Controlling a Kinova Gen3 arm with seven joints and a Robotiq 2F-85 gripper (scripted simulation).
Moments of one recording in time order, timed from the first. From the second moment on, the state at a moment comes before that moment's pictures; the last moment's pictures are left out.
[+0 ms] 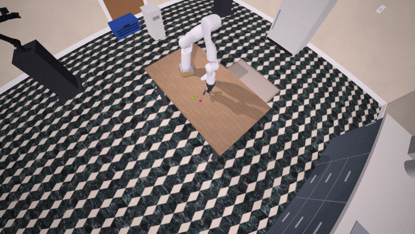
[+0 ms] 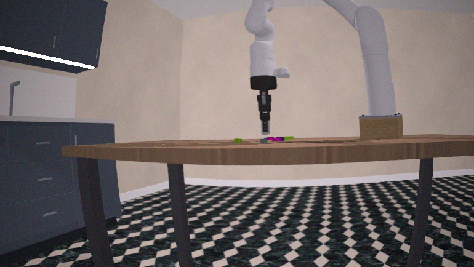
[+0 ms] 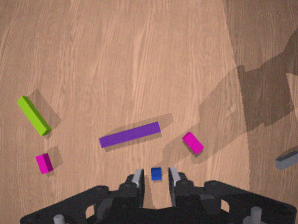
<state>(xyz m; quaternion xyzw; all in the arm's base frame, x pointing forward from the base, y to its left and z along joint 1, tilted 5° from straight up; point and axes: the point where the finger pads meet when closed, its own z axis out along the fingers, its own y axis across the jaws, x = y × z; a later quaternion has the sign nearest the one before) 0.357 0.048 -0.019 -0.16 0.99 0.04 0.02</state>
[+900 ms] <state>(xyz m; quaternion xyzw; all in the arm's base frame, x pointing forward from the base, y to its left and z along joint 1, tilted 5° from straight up) 0.357 0.048 -0.021 -0.16 0.99 0.04 0.02</state>
